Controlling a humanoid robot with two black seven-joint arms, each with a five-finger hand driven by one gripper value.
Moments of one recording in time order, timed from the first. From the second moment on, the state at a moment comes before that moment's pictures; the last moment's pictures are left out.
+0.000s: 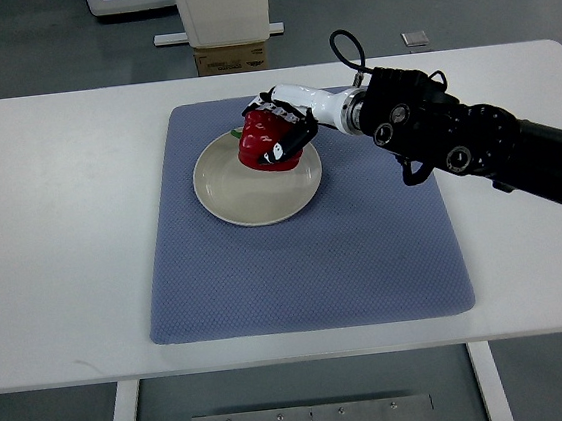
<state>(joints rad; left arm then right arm) -0.02 0.00 -0.21 -0.18 0.05 -0.02 -0.14 1.30 0.00 -0.05 0.64 -0.70 0.09 0.05</state>
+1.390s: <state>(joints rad) -0.02 0.00 -0.21 -0.18 0.05 -0.02 -0.14 1.23 0.00 0.03 0.65 -0.66 0.09 0.10</state>
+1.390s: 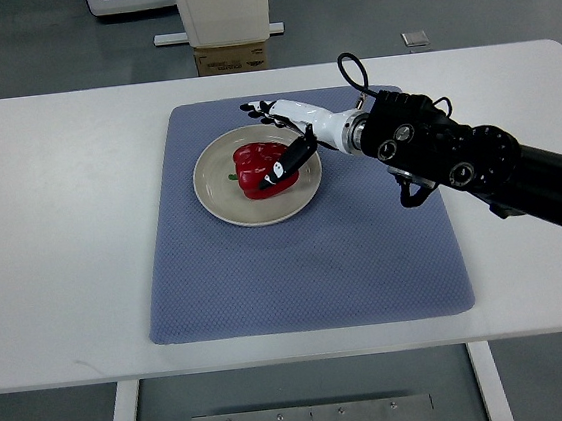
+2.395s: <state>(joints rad) -0.02 0.00 -0.21 -0.18 0.05 -0.02 -0.14 1.05 -0.01 0.60 0.63 -0.66 0.00 0.08</state>
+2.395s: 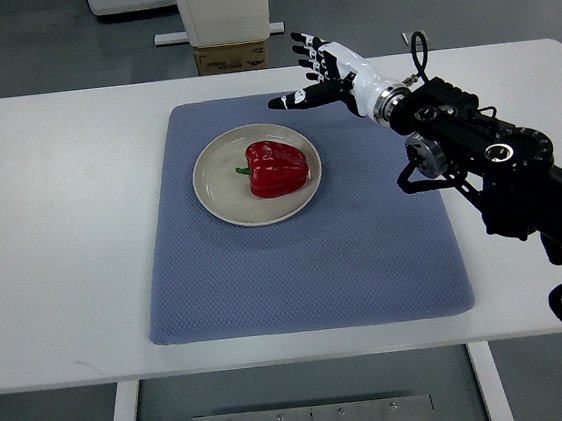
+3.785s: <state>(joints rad) -0.02 0.00 -0.21 -0.18 0.05 -0.02 -0.14 0.75 0.00 1.14 0.79 -0.65 -0.14 0.09</state>
